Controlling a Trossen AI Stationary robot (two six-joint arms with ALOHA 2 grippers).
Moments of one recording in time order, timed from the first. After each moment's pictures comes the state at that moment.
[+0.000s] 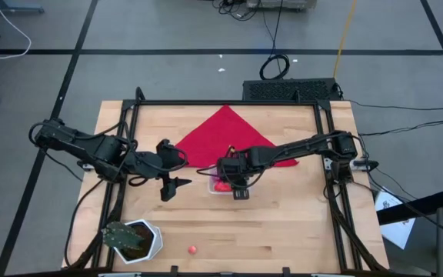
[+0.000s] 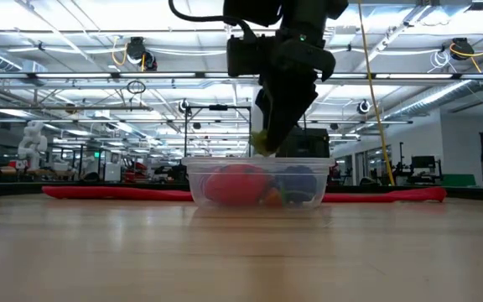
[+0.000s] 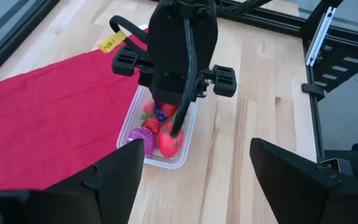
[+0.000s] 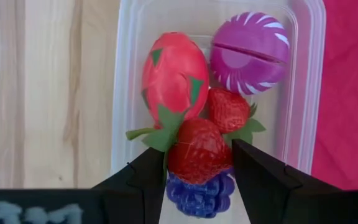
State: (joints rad) left arm -0.34 1.22 1.31 -0.82 -0.31 -0.47; right arm 0.07 1.93 1.48 -0.80 0.00 0.01
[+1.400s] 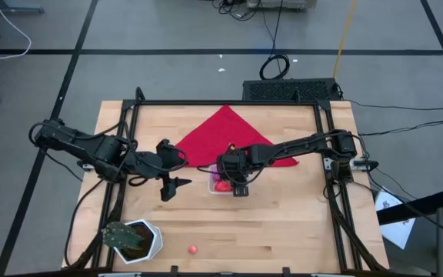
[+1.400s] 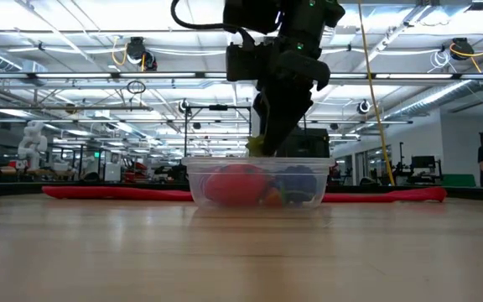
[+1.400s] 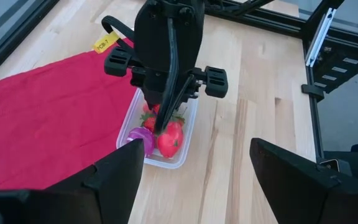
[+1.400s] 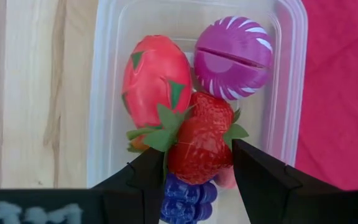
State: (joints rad) left arm -0.34 1.22 1.31 -0.82 -0.32 -0.48; right arm 0.05 1.93 1.46 -0.77 0.00 -0.03
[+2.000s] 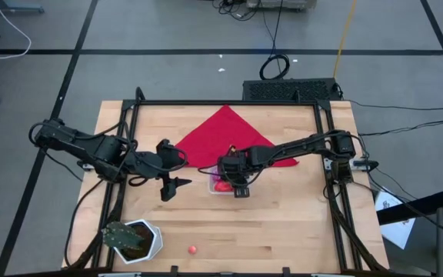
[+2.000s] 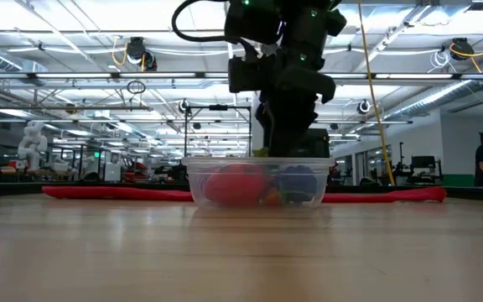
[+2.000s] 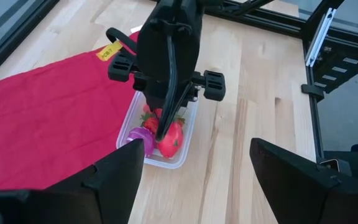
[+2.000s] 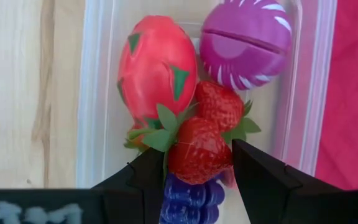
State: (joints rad) left arm -0.34 1.22 1.31 -0.82 -0.32 -0.48; right arm 0.05 1.95 1.42 -0.74 0.00 -0.04
